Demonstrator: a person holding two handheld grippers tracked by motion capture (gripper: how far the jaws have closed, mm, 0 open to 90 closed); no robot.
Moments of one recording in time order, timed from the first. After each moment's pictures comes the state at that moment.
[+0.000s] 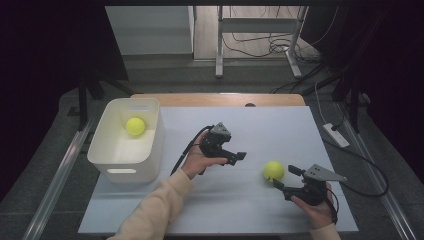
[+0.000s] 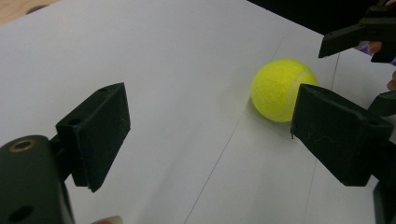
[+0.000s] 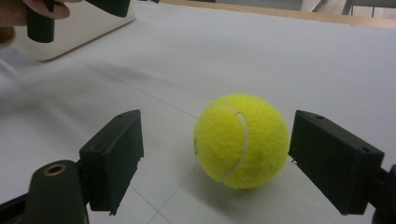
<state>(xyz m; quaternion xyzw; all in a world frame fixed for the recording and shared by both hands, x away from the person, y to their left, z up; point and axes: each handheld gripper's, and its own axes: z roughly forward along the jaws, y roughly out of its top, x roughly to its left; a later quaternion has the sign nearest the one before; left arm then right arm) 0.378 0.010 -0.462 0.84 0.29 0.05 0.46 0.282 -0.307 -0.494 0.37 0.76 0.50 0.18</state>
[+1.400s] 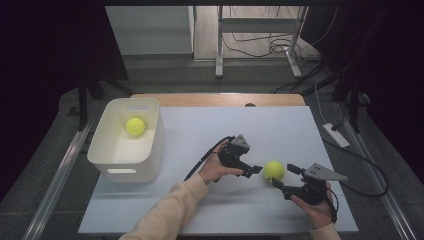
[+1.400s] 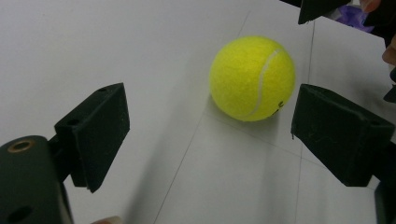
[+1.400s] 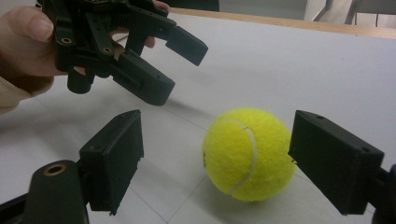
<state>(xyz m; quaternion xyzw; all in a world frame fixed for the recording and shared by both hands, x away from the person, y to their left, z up) 0.375 -0.043 -0.492 0.86 0.23 0.01 0.45 0.281 -0.304 -0.488 0.36 0.76 0.51 0.18</state>
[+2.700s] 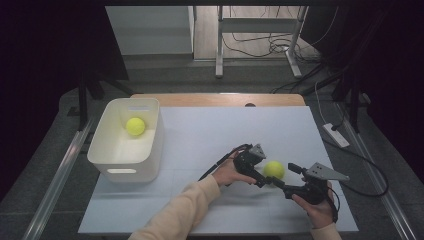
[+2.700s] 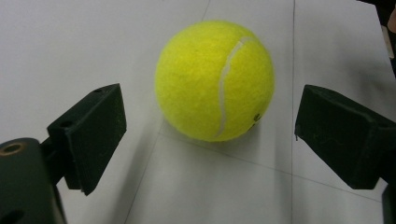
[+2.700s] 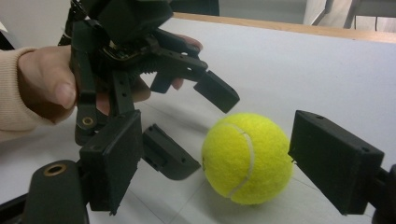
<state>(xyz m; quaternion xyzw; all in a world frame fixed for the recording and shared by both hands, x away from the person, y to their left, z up) 0.371 -0.089 -0.511 0.89 0.17 -0.01 0.43 0.281 -0.306 -0.484 0.36 0.75 0.52 0.18</state>
